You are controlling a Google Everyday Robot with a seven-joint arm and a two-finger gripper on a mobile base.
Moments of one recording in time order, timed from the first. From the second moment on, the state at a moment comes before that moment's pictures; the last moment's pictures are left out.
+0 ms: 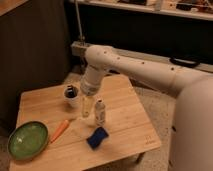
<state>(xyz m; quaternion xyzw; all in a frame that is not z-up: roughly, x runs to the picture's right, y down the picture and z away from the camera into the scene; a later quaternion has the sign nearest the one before) -0.156 0.060 0.680 -0.43 -0.24 -0.08 0.87</state>
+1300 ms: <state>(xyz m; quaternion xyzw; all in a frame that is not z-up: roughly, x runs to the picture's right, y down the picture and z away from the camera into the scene) -0.085 -0.174 0.714 -0.24 -0.26 -0.06 0.93</state>
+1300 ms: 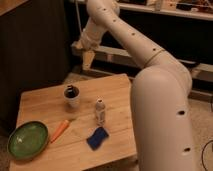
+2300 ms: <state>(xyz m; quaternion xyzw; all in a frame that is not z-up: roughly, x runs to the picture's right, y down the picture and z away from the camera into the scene) 0.124 -0.071 0.655 -0.22 -0.22 0.06 0.95</state>
